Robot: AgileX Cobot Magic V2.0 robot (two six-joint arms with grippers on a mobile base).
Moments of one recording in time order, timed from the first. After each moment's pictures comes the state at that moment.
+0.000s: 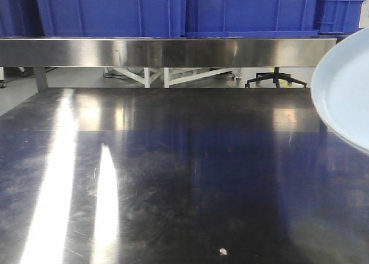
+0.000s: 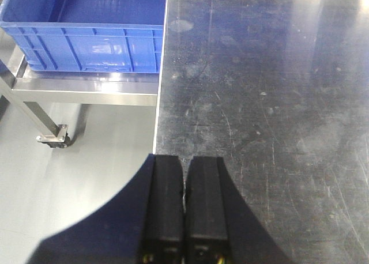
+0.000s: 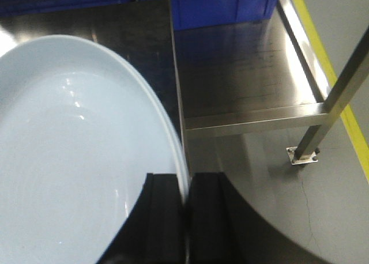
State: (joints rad) left arm -0.10 0.84 -0.41 0.08 0.30 -0.10; right arm -0.07 0.63 -0.49 -0.10 0.48 0.25
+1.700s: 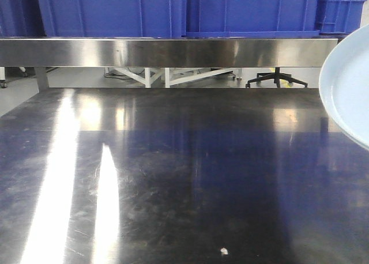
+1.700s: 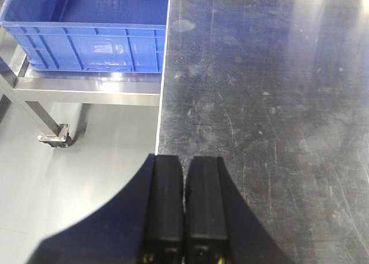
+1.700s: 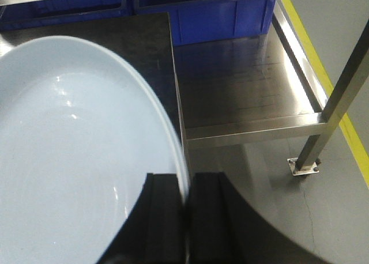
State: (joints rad) left arm -0.10 0.84 -0.41 0.08 0.30 -0.10; right arm -0.08 0.55 -0.46 -0.10 0.49 0.25
